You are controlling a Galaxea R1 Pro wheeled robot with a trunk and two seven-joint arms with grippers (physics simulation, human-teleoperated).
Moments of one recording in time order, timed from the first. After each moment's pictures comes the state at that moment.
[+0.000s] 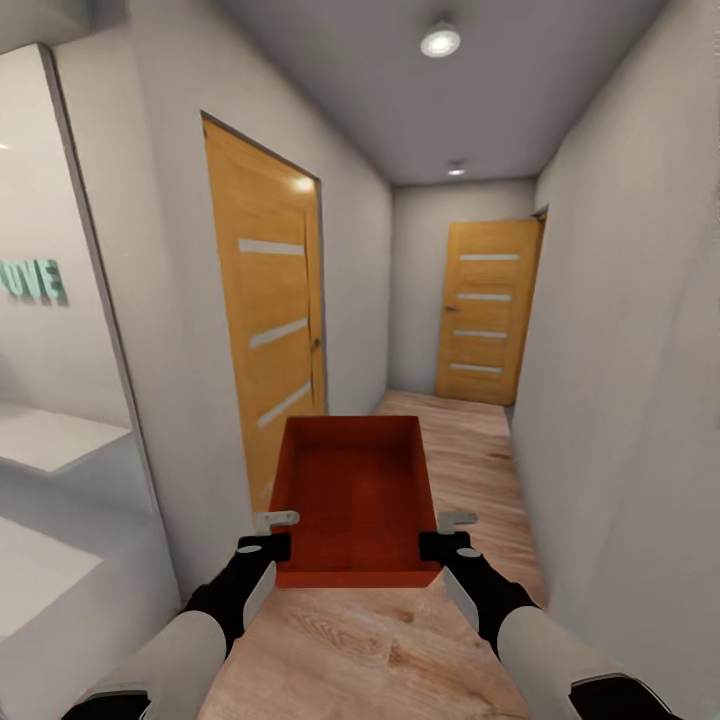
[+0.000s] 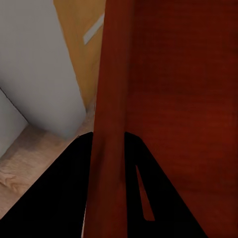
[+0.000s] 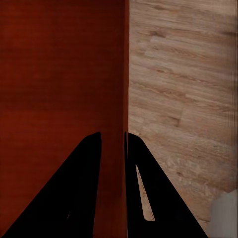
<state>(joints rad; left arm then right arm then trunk) -0.71 -0.13 0.08 -0.40 -0.06 0.18 0.22 -0.74 0.10 0.11 -0.32 -0.06 0.07 -0.11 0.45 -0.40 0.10</state>
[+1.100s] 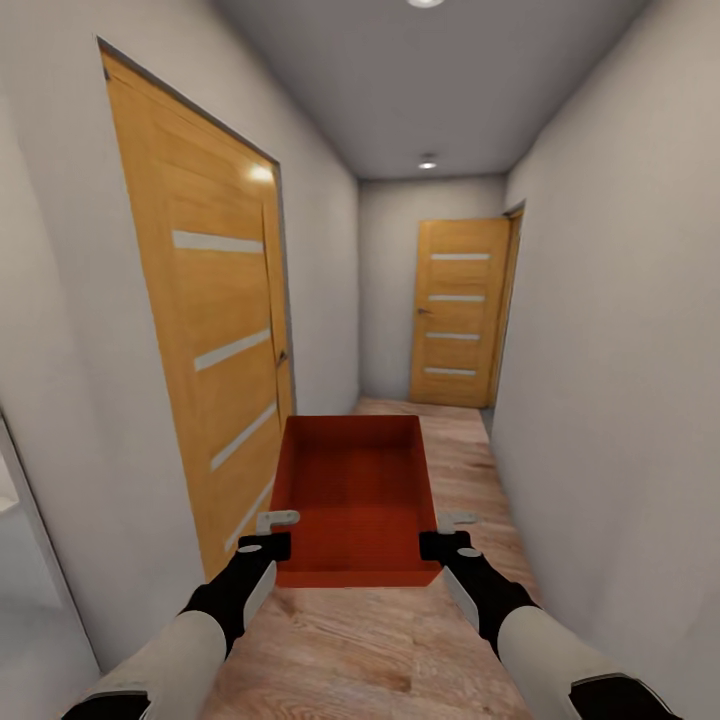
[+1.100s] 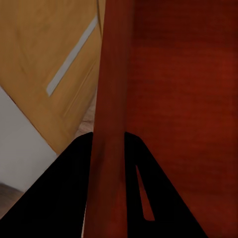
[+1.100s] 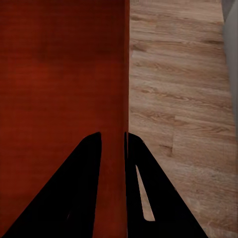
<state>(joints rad) -0.71 -0.13 0.08 -0.41 -0.06 0.18 0.22 -0.74 0.10 0.11 -0.32 -0.06 0.07 -0.11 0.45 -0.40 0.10</state>
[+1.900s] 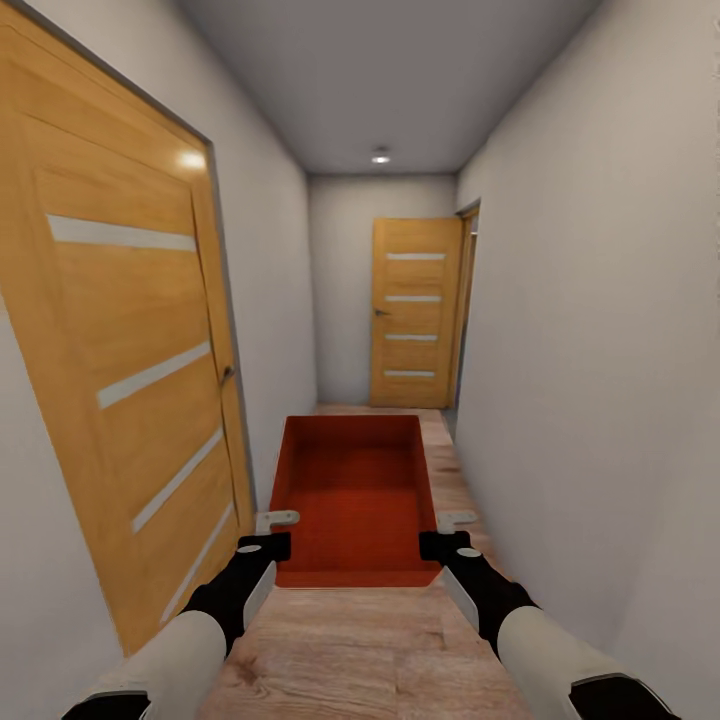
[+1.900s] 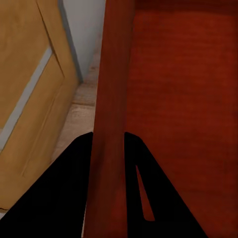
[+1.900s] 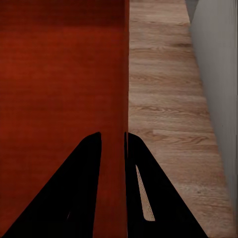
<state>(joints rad) -0.71 -0.13 0.08 -0.40 -0.06 0.18 0.22 -0.74 0.10 0.11 -0.32 -0.06 0.07 -0.11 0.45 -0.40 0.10</state>
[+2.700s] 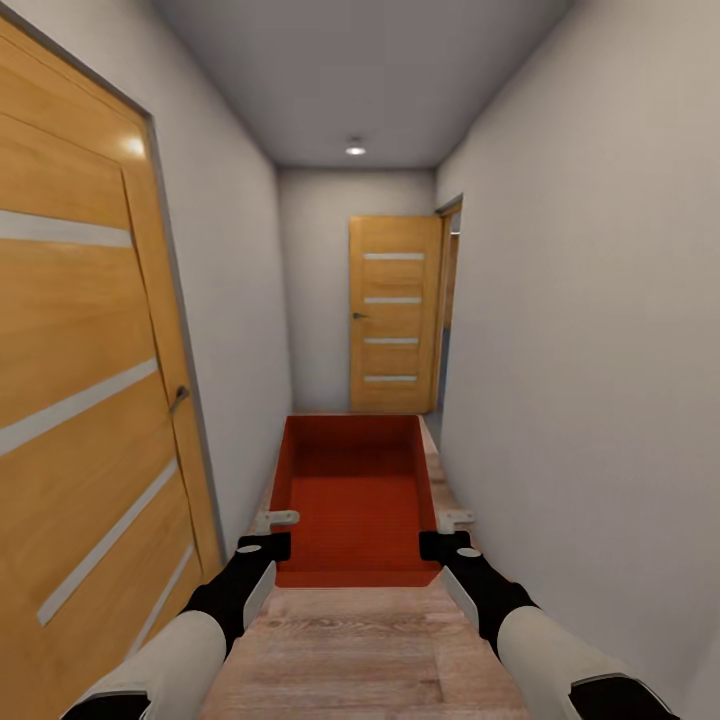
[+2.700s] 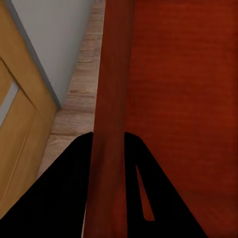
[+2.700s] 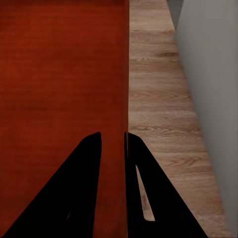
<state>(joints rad) -0.71 -0.13 0.08 -0.41 -0.06 0.18 0.22 -0.74 0.10 0.11 -0.32 -0.06 0.07 -0.11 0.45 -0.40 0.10</state>
